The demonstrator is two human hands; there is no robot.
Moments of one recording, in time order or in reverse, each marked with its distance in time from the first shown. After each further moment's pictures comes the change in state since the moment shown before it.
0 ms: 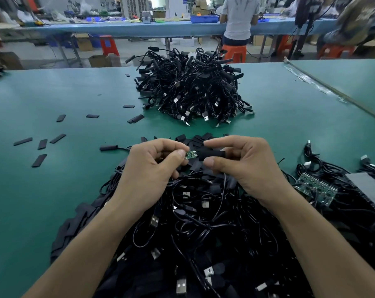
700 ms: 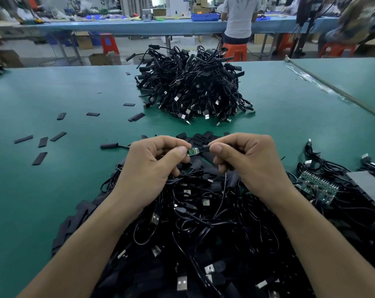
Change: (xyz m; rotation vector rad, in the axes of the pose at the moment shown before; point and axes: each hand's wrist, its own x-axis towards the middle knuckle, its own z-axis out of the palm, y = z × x) left_hand 0.000 0.004 -0.002 -0.038 -0.039 0.003; right_hand 0.002 0.004 0.000 -0.041 0.048 -0.103
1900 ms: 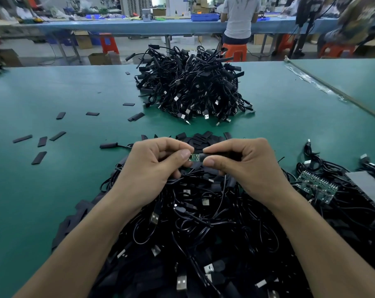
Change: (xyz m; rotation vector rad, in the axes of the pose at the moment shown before) left_hand -0.001 0.003 -0.002 -0.045 -0.083 -0.073; right_hand -0.004 -0.001 0.000 -0.124 -0.056 -0.062
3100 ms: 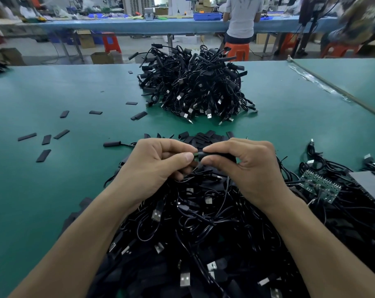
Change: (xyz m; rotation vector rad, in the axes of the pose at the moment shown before) left_hand 0.001 0.006 -0.007 -0.064 -0.098 -0.117; right_hand 0.001 0.011 0.005 -0.407 0.104 -0.396
